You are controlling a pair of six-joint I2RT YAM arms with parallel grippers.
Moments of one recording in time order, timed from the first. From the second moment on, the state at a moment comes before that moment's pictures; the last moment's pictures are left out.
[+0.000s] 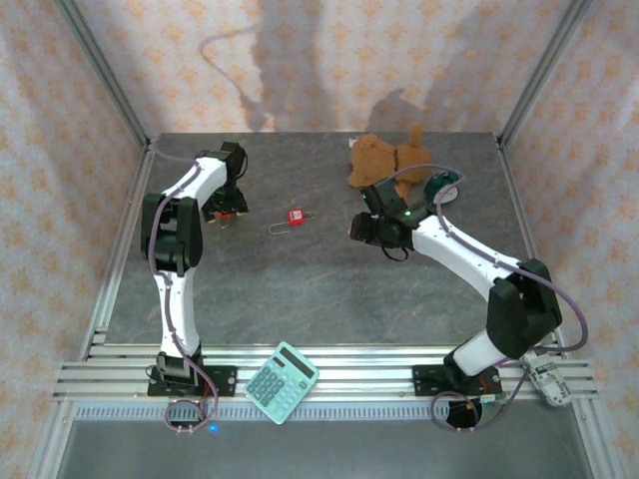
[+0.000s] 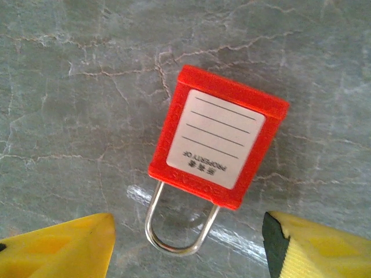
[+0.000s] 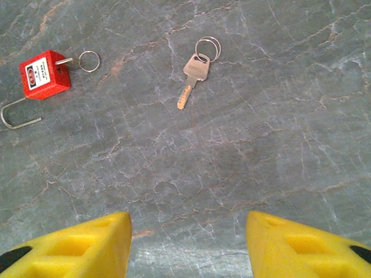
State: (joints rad) left arm -0.05 2.20 1.78 -1.08 -0.23 -0.53; right arm 0.57 1.53 1.16 -0.65 0.05 0.67
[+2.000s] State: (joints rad) left arm 0.11 2.28 1.87 -0.98 -0.02 -0.38; right arm 0.56 1.52 1.17 -0.65 0.00 0.65
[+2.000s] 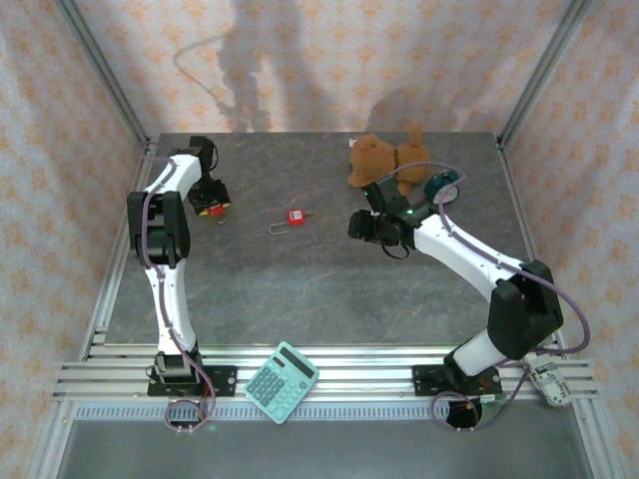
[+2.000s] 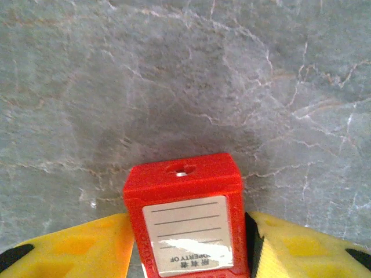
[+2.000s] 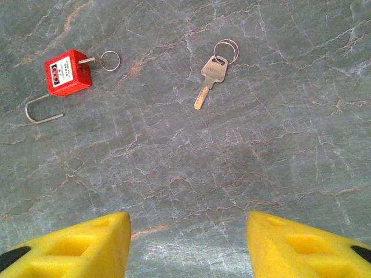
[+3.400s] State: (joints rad) left arm 0.04 1.91 1.52 -0.93 -0.03 -0.42; right arm 0.56 1.44 1.13 -0.65 -0.03 0.65
